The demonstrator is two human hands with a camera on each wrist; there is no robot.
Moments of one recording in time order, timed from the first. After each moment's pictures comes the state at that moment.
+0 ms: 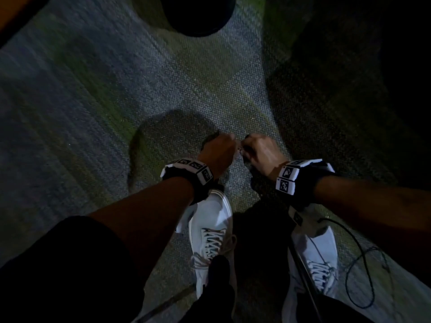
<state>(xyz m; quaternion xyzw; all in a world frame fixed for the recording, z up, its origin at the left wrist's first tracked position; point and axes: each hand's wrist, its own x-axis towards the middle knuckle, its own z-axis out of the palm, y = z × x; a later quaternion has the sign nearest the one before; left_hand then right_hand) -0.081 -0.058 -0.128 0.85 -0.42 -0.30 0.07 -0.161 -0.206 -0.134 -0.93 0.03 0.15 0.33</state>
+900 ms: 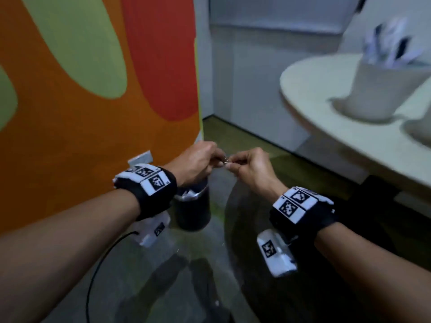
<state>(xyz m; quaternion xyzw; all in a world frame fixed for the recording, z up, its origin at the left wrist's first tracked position) 0.034 -0.123 0.464 0.81 -0.55 0.01 0.19 -0.065 -0.274 0.429 -0.85 0.15 -0.18 0.46</state>
